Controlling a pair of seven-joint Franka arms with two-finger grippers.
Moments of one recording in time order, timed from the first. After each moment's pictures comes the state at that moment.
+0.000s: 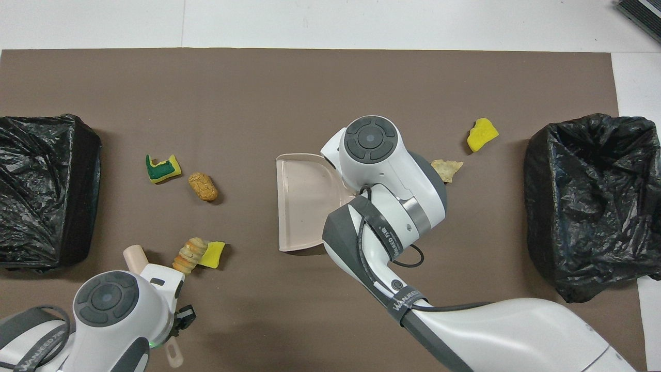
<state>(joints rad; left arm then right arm) -0.41 -0.46 -0.02 -2.63 0.01 1.80 -0.88 0.36 0.44 0.19 -1.63 -0.14 1.95 -0.98</state>
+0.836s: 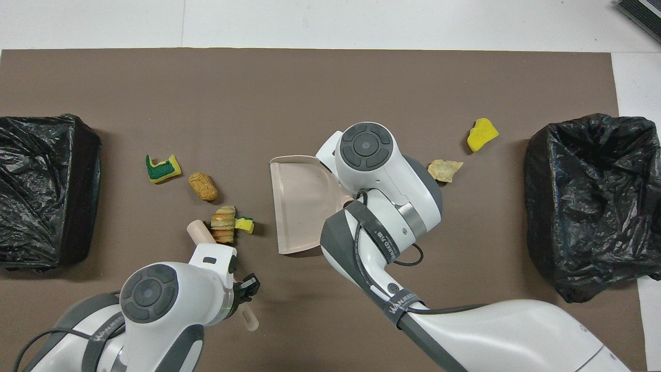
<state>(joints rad) -0.57 -0.26 -0.03 -2.52 -0.23 2.17 -1.00 0.37 0.44 0.19 -1.64 -0.15 1.99 -1.02</state>
